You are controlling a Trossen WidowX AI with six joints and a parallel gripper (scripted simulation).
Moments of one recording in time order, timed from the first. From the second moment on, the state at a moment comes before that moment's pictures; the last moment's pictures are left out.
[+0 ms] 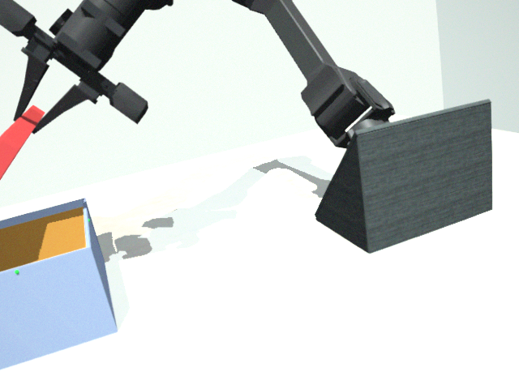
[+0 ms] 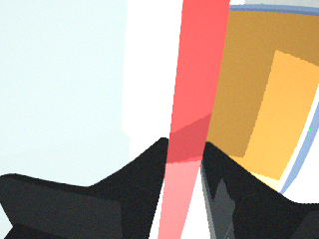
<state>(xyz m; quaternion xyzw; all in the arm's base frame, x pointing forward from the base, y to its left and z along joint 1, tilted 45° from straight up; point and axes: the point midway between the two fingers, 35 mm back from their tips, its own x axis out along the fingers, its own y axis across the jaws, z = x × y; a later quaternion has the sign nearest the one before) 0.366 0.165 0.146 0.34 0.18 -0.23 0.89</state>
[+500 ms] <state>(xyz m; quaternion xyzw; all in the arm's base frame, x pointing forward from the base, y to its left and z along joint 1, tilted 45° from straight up) 0.364 0.178 0.160 0.34 0.18 -0.23 0.89</state>
